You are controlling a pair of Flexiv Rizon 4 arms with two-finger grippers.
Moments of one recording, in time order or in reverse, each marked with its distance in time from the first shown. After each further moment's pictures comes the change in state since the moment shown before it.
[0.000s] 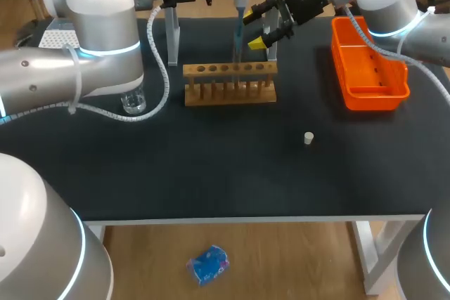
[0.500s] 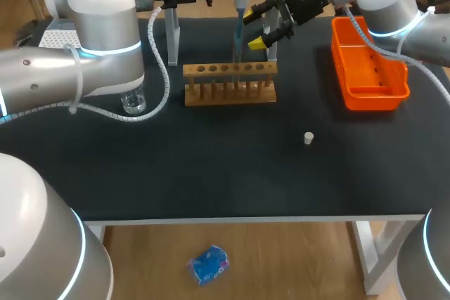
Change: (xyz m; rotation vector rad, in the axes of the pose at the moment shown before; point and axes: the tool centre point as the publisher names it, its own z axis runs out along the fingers) left arm -0.002 0.005 0.002 -0.004 0.000 -0.009; right arm 0.000 0.000 0.000 0.000 0.000 0.000
